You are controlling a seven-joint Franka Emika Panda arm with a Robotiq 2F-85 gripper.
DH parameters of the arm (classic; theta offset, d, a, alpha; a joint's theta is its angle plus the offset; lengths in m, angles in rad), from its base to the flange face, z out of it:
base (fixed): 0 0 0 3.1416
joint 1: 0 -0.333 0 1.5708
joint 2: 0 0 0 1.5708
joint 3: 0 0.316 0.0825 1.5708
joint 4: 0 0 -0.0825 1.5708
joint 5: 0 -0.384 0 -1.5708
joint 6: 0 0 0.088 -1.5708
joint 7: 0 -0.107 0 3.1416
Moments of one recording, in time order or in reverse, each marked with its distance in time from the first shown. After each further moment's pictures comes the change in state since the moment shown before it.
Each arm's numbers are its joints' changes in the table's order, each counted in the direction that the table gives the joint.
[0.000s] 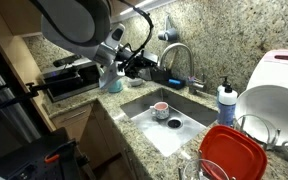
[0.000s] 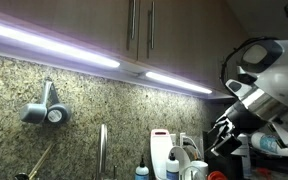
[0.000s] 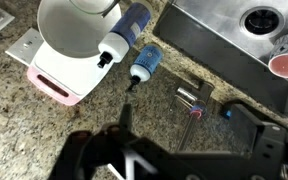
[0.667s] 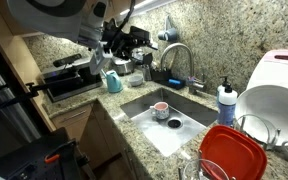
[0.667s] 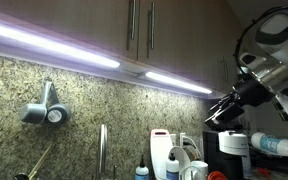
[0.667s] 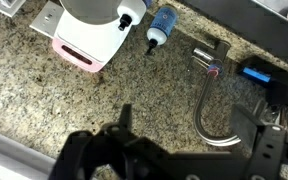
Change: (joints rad) arm -0.012 -0.221 -0.013 -0.071 0.099 0.031 -0.170
